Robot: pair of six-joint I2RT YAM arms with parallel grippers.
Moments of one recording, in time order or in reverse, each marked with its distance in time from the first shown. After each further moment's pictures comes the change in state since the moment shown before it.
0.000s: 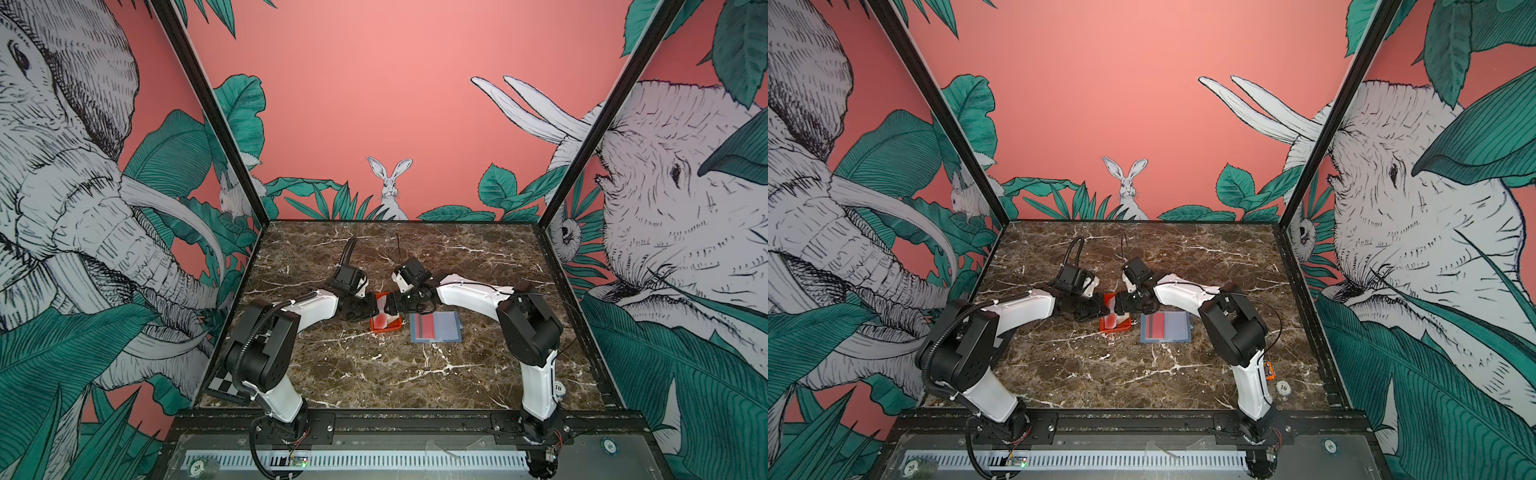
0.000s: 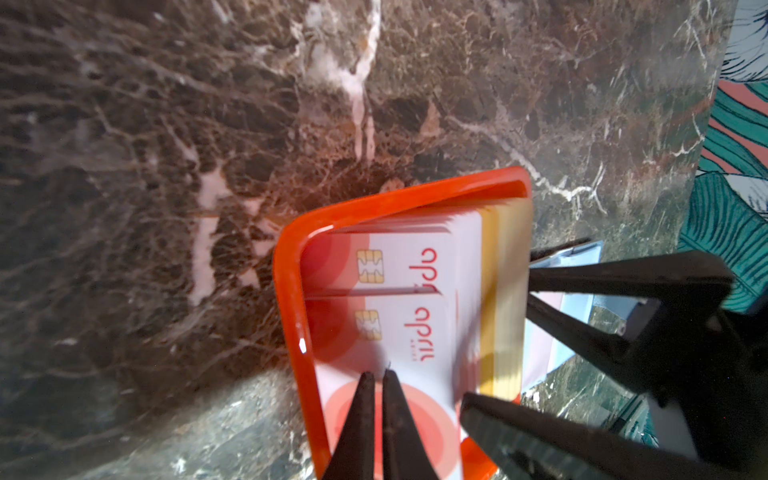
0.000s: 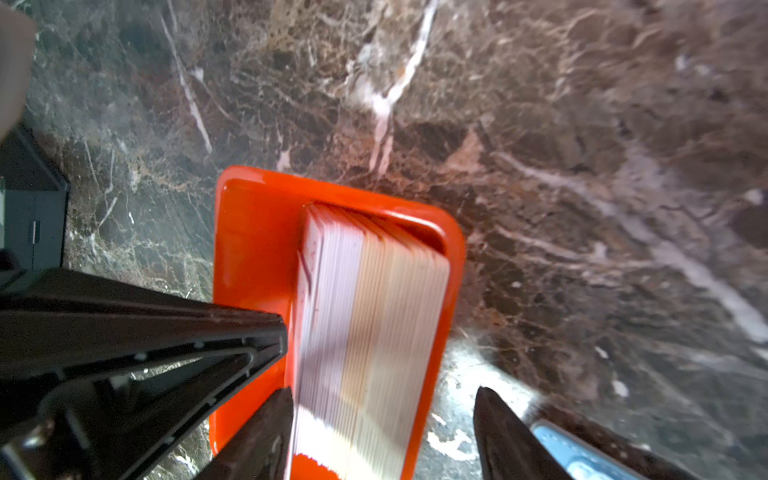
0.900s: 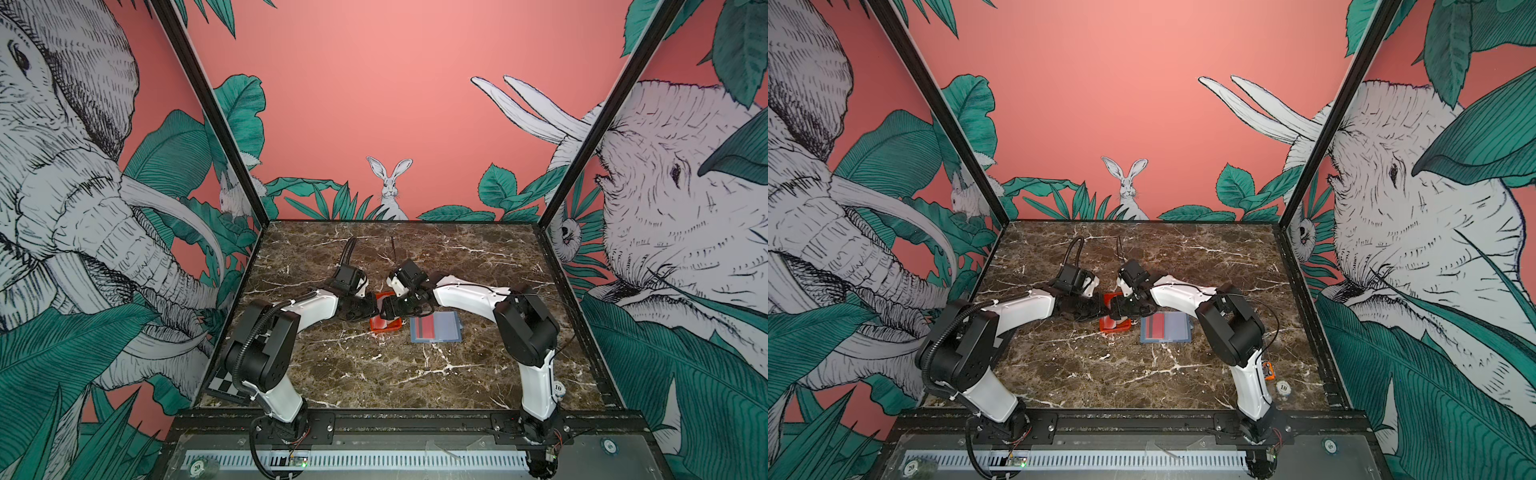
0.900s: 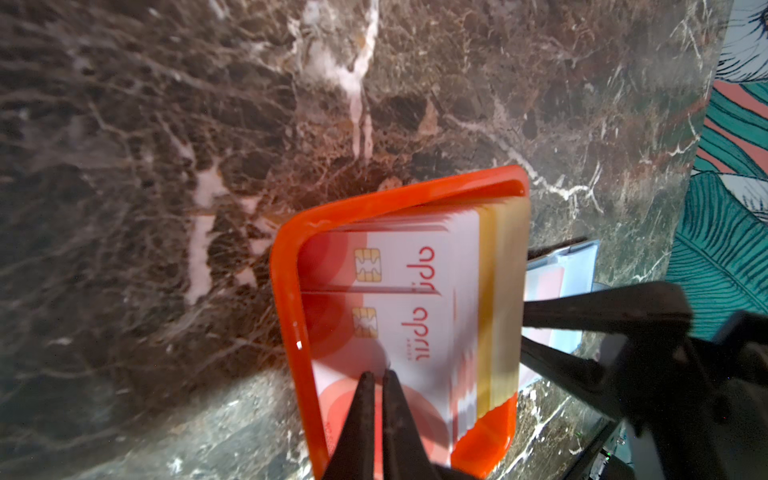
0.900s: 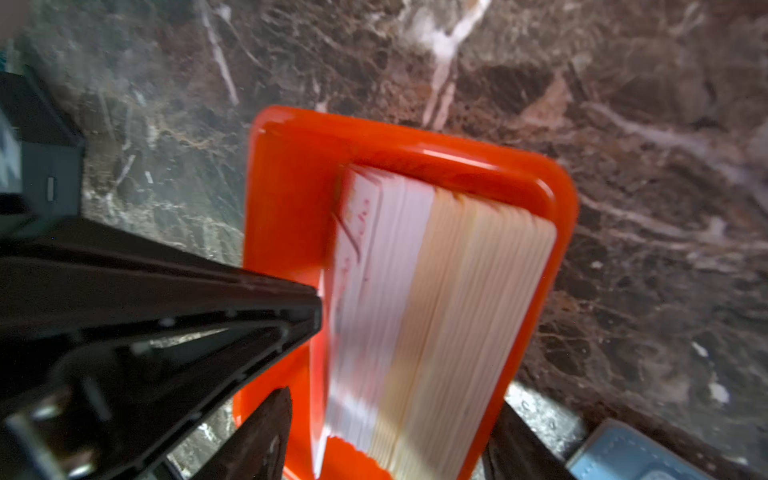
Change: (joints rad) left arm 0.000 0.000 0.000 0.000 0.007 -0.003; right arm 0.028 0.020 0.009 -0.026 -0.056 -0.018
